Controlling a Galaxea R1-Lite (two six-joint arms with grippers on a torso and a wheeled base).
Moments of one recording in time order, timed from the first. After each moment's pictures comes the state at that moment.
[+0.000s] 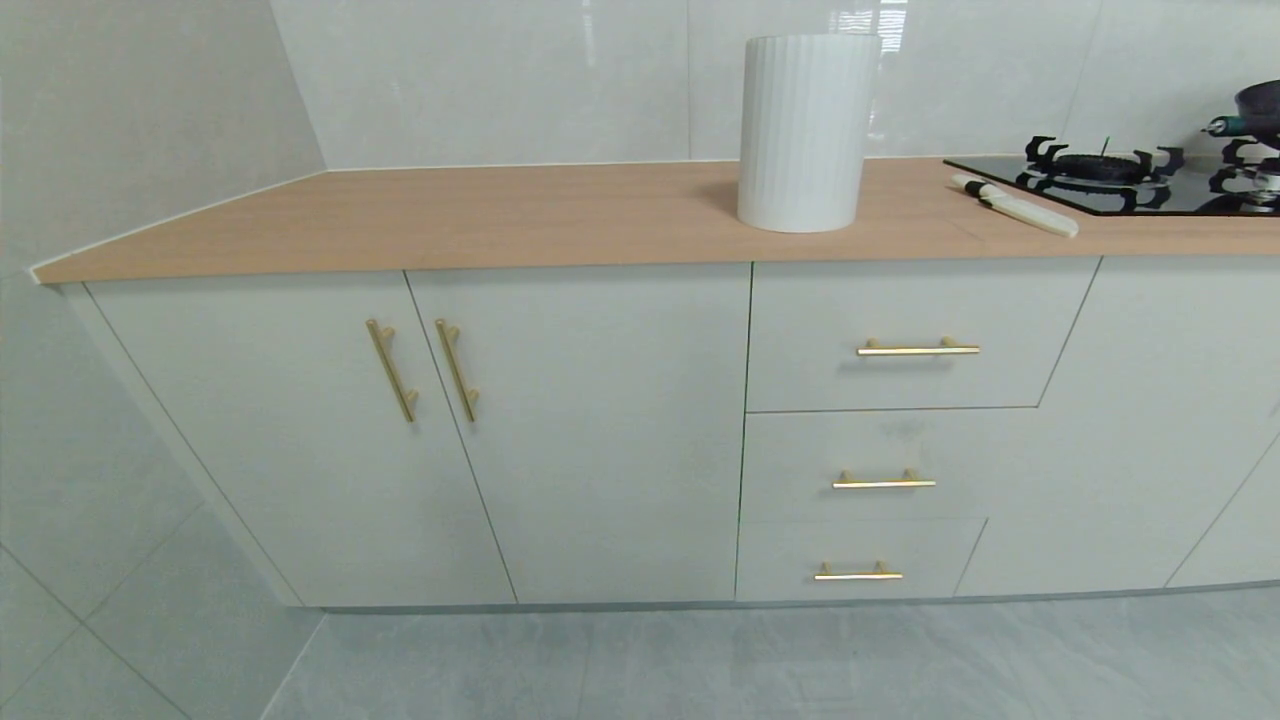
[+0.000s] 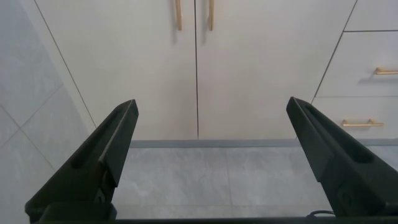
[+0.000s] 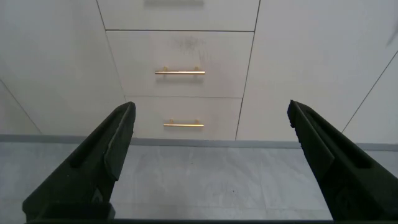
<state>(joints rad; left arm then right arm) 0.00 0.00 0.00 -0.01 0.00 0.00 0.00 0.00 0.00 0.00 0.03 -0.01</state>
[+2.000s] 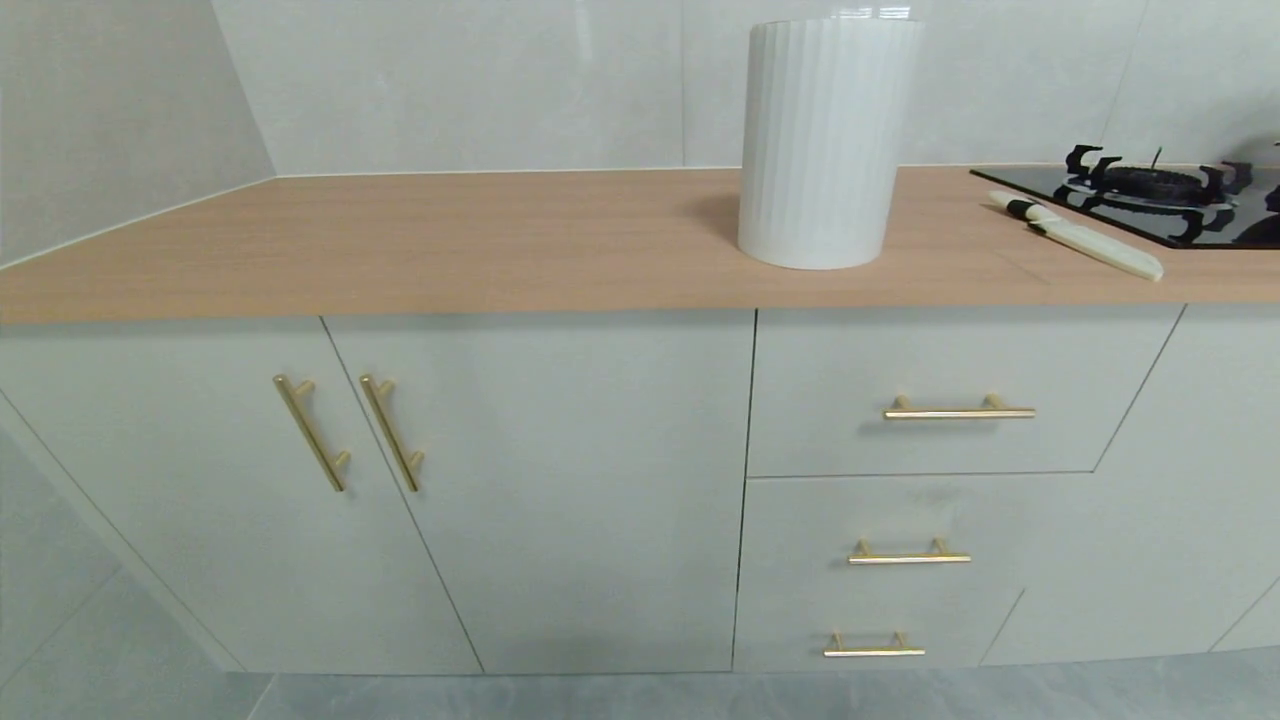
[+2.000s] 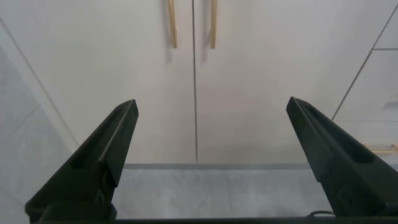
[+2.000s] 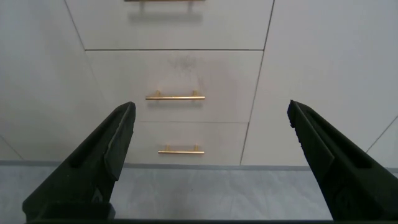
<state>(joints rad) 0.00 0.00 0.00 -0.01 0.00 -0.01 0.00 0.00 0.00 0.00 0.03 0.00</state>
